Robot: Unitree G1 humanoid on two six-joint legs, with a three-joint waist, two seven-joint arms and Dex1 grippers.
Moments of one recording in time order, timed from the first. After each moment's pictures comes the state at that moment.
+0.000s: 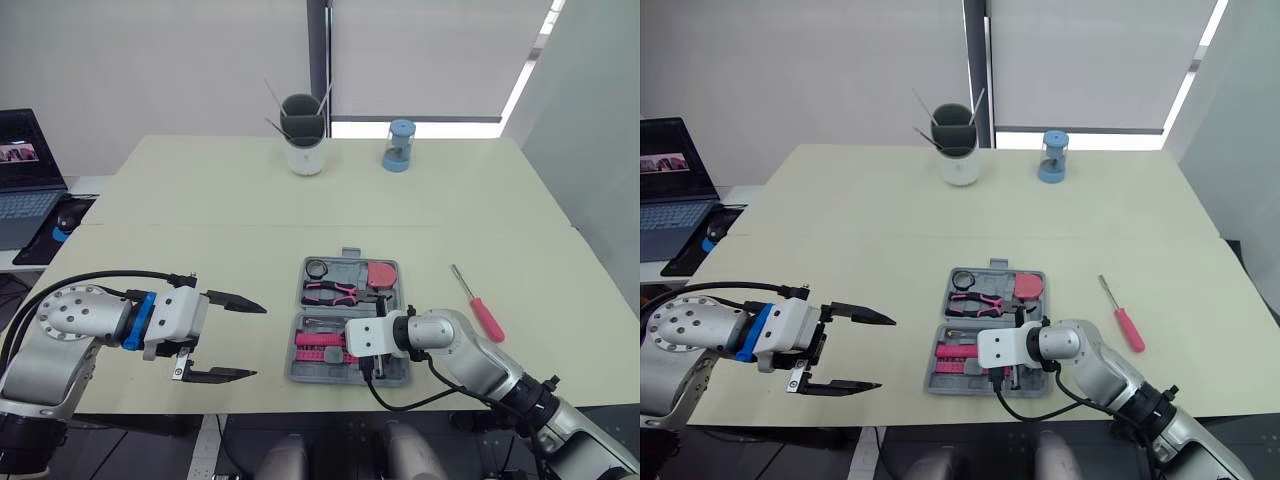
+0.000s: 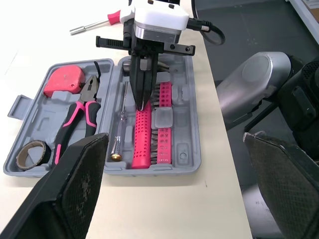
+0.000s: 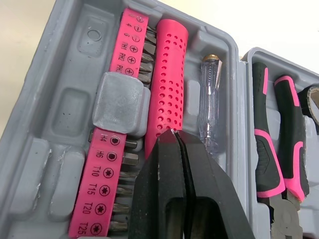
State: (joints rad) left arm -0.08 0.96 0.10 -0.19 -0.45 0.01 -1.47; right arm -0.41 -0.48 0.65 -0.05 -0.30 0.18 0.86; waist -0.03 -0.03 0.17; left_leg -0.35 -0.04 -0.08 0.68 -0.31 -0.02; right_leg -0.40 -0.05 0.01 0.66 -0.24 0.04
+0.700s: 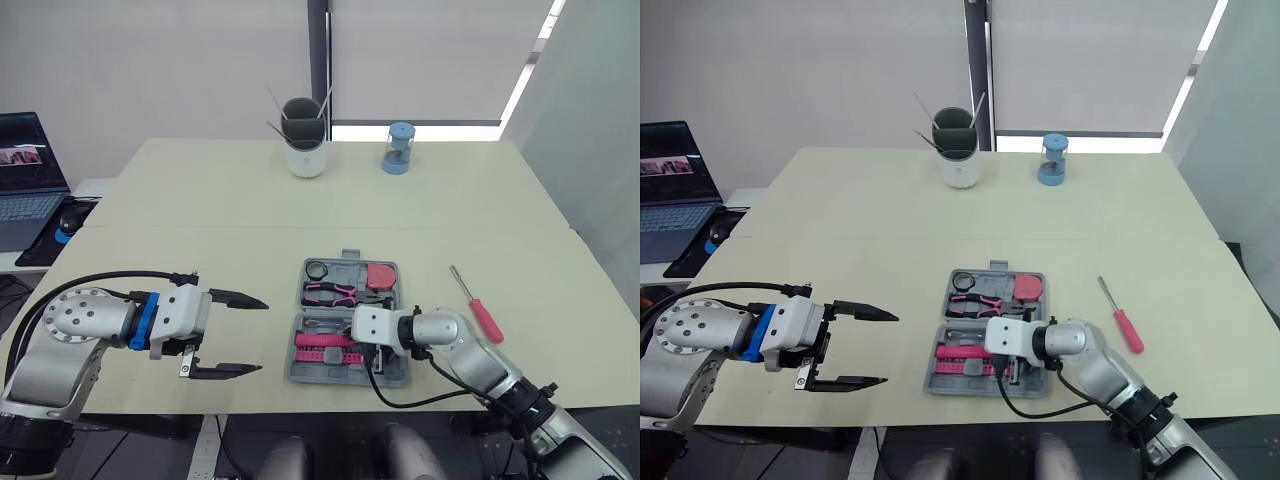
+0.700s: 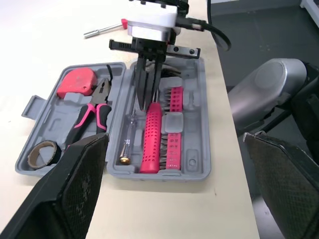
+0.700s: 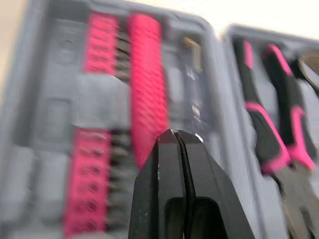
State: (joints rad) left arm -0.07 0.92 0.11 -0.18 -0.45 0.02 -1.42; right arm -0.38 -0.43 0.46 -0.03 -0.16 0.28 0.87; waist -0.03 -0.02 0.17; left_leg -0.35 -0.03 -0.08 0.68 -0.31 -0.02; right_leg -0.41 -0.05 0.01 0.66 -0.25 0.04
